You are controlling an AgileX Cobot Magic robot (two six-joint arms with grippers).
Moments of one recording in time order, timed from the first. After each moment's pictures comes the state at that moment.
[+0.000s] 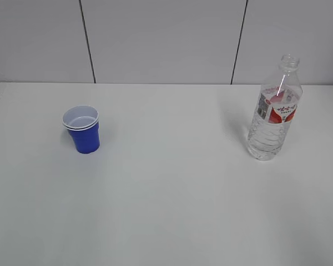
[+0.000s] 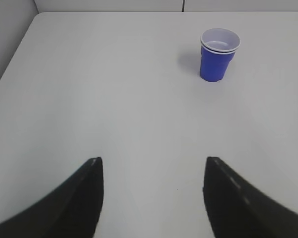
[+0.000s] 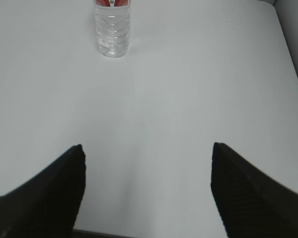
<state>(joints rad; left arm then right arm) 0.06 0.02 -0.53 -0.11 1.10 0.05 0.05 -0.02 -0.50 -0.08 1.14 -0.16</state>
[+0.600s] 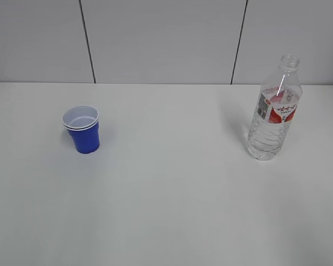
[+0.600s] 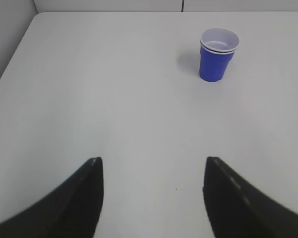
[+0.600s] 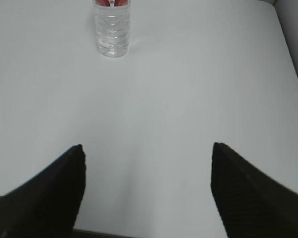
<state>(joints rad) 0.06 0.02 -0.53 -0.11 1.10 0.05 0.05 -0.02 -0.50 -0.08 1.14 -0.16</state>
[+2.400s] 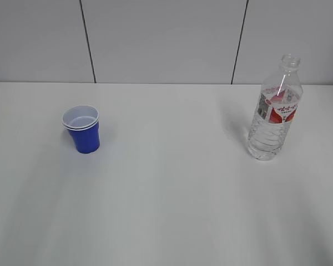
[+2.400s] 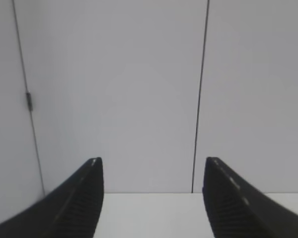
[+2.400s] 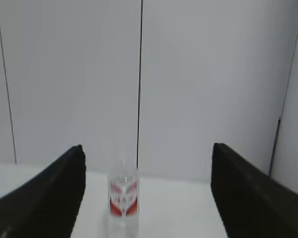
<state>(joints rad) -0.03 0.62 -0.55 -0.10 0.00 0.05 0.05 -0.02 -0.52 -0.01 0.58 -0.16</state>
